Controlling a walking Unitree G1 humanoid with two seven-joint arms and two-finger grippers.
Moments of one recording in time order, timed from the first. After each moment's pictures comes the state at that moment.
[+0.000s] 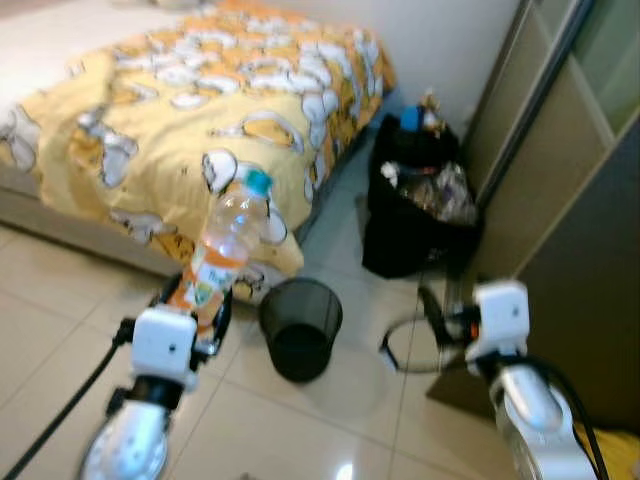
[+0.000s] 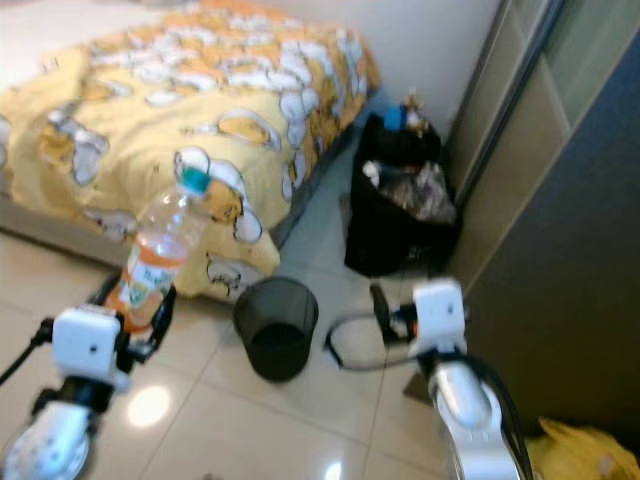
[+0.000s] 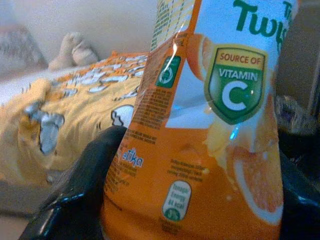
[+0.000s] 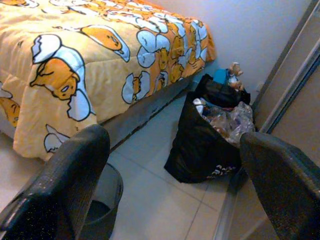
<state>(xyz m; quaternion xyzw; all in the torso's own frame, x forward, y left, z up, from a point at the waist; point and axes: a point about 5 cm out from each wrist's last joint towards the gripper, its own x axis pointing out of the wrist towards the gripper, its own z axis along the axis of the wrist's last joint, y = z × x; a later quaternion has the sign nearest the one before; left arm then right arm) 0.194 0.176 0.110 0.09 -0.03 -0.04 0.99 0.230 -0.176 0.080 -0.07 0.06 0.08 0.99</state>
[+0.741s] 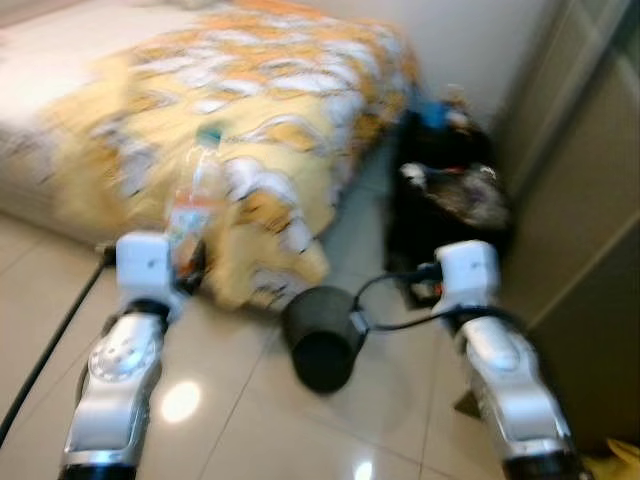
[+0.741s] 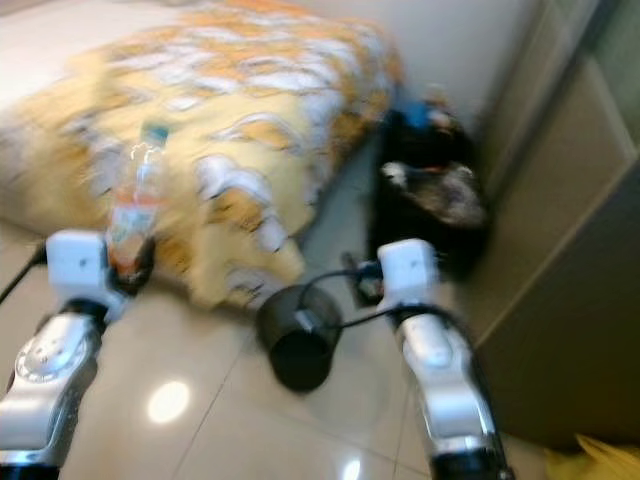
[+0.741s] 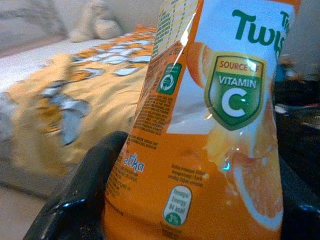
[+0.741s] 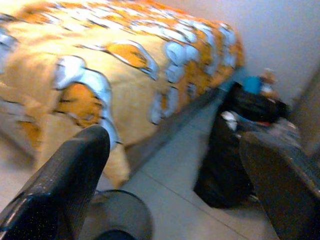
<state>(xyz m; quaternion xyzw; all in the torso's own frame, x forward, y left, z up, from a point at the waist) 0.267 0.210 0.113 0.07 0.02 0.01 1.00 0.276 -0.148 0.095 -0.06 0.05 0.11 0.99</state>
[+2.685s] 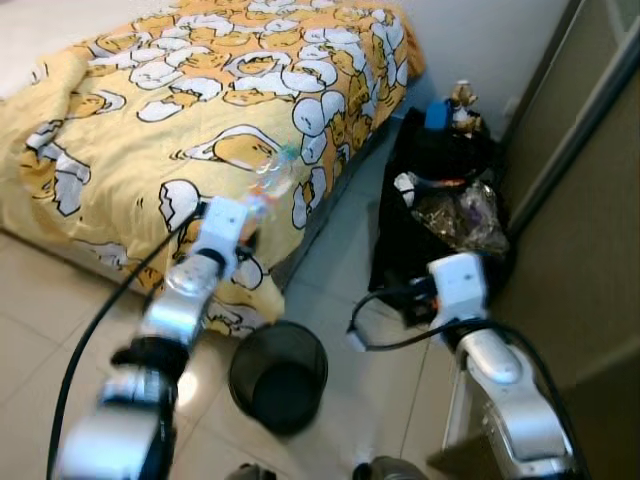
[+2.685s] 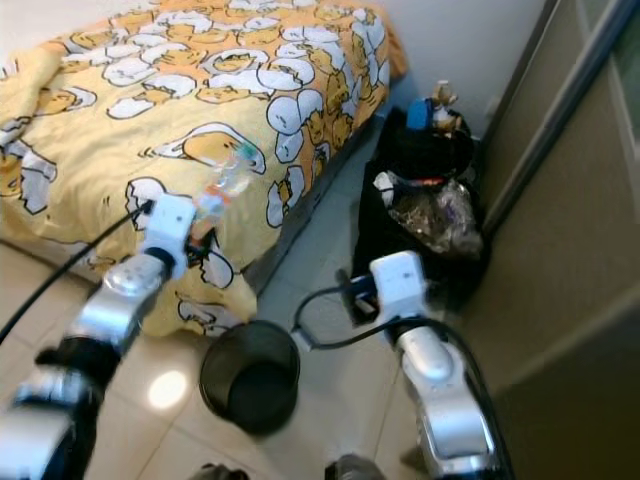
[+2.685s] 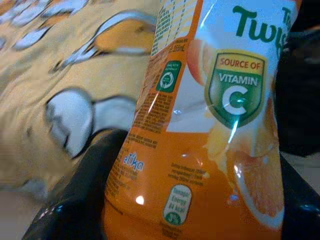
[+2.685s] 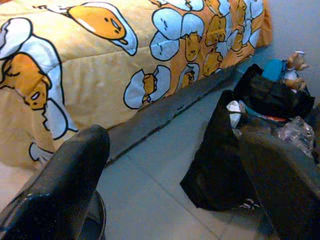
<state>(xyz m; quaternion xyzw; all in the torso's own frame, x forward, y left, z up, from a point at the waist) 0.361 0.191 0.096 0.15 0.15 -0.05 0.98 0.259 -0.141 0.097 -0.08 0.09 0.14 0.98</state>
